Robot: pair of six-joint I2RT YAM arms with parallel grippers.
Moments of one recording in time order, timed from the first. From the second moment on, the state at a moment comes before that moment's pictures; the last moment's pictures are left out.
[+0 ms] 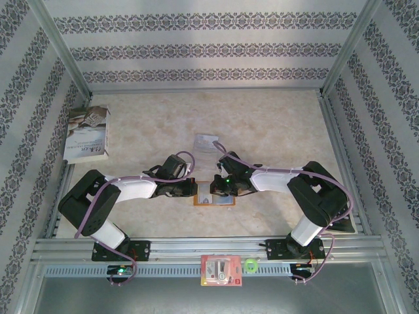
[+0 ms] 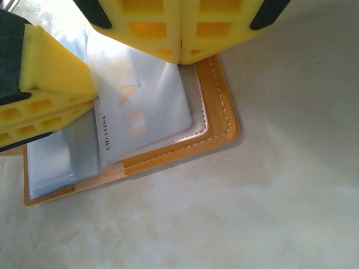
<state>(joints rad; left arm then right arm) -0.62 1.57 0.62 -0.03 0.38 -0.64 0.72 1.66 0.75 -0.13 -0.43 0.87</state>
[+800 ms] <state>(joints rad) -0.61 1.57 0.62 -0.03 0.38 -0.64 0.79 1.41 0.78 -0.44 -0.13 0.82</state>
